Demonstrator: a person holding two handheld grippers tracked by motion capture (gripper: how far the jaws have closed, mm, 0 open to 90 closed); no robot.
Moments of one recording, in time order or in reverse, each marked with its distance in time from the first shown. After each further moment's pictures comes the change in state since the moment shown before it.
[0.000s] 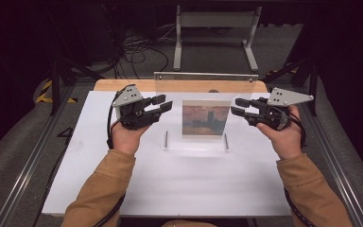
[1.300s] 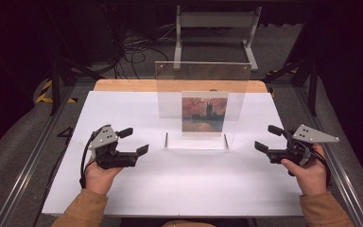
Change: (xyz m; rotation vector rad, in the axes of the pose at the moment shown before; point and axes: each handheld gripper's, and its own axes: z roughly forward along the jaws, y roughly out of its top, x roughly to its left) left arm -0.005 -0.105 -0.075 0.114 0.088 -0.049; right arm 0.026 -0.097 -0.071 0.049 -0.176 0.202
